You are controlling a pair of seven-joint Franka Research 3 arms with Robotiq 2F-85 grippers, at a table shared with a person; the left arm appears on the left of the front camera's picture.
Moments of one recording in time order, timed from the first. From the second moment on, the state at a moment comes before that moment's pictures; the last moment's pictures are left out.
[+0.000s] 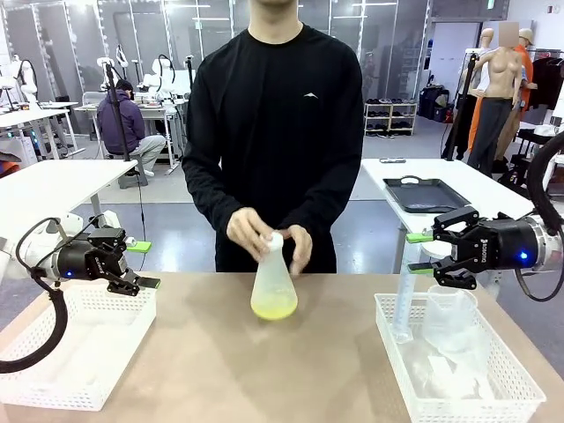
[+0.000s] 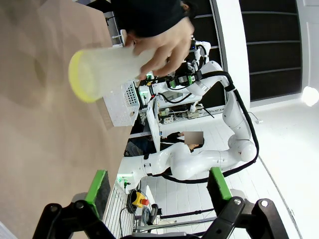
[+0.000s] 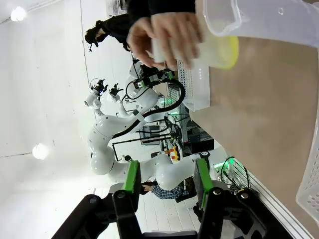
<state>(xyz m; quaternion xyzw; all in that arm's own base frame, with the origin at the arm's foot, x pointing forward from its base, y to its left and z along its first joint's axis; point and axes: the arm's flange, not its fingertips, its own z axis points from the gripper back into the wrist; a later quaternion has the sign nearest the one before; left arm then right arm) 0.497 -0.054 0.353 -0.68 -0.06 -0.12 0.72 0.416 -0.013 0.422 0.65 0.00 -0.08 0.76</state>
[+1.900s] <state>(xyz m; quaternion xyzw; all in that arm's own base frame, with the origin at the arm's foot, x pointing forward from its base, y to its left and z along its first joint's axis) 0.497 -0.054 0.353 -0.68 -0.06 -0.12 0.72 0.416 -0.012 0.422 0.65 0.00 -0.08 0.76</state>
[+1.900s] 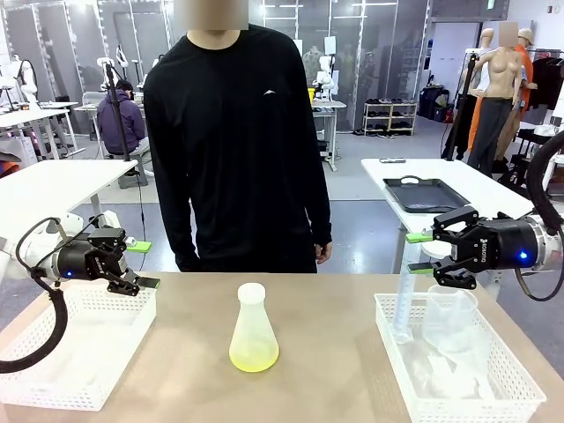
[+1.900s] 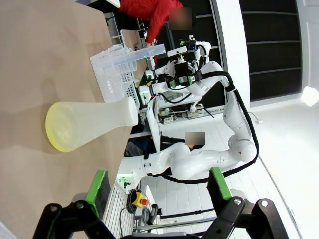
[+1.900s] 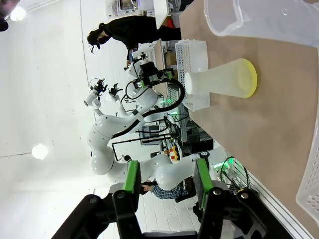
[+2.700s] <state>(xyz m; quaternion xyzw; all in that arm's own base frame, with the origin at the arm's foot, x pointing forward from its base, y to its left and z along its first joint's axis) 0.490 -0.080 0.403 -0.58 -0.24 -0.41 0.66 0.416 -0.013 0.423 0.65 0.00 -0.08 0.76</state>
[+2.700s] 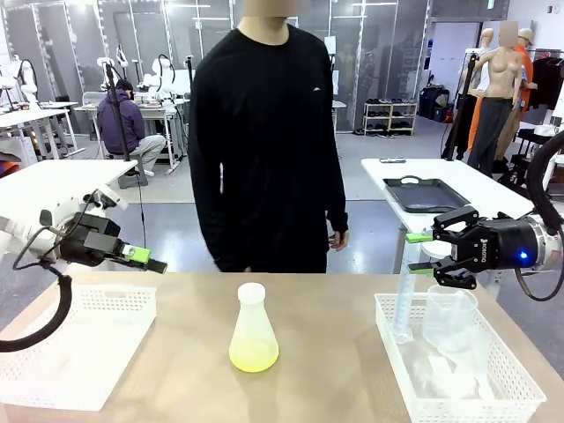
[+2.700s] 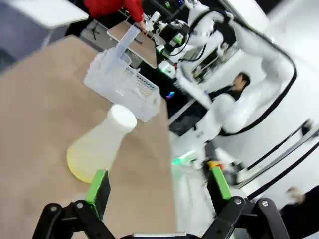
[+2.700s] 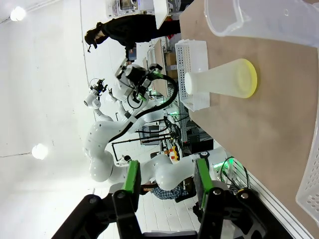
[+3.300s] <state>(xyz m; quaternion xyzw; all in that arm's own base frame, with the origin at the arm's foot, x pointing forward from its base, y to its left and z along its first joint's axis) 0.483 -0.099 0.425 -0.49 -0.32 -0.50 0.63 0.416 -0.013 0.423 0.65 0.00 -0.08 0.76</state>
